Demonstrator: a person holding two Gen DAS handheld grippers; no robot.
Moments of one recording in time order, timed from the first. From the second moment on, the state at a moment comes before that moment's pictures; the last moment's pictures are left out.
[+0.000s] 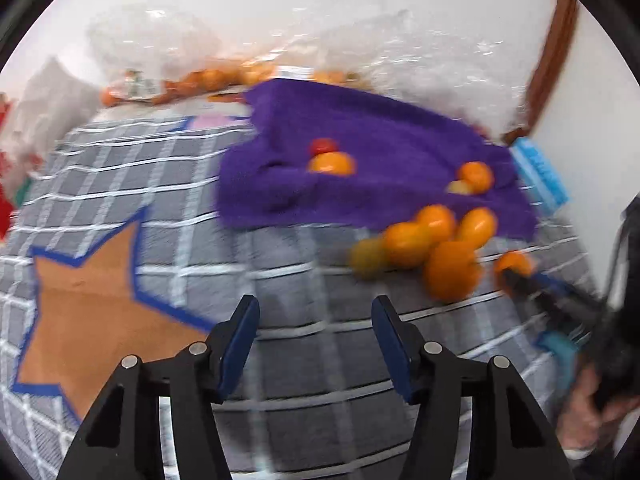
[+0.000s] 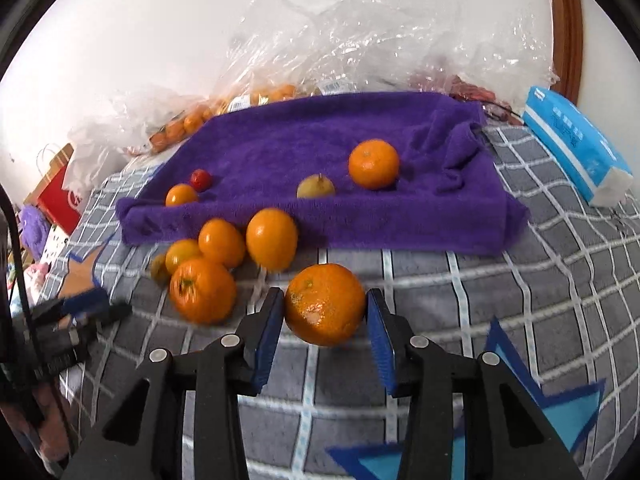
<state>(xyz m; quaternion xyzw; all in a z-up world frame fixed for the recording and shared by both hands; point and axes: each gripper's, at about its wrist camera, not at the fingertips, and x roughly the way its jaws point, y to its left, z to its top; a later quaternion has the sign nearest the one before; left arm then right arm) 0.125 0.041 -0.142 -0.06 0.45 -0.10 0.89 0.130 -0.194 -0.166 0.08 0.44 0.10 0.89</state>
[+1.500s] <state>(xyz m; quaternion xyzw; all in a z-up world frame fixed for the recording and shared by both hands) 0.163 0.021 -0.156 -0.03 0.42 -0.09 0.90 0.138 -0.187 -0.177 0.07 0.43 0.07 0.90</state>
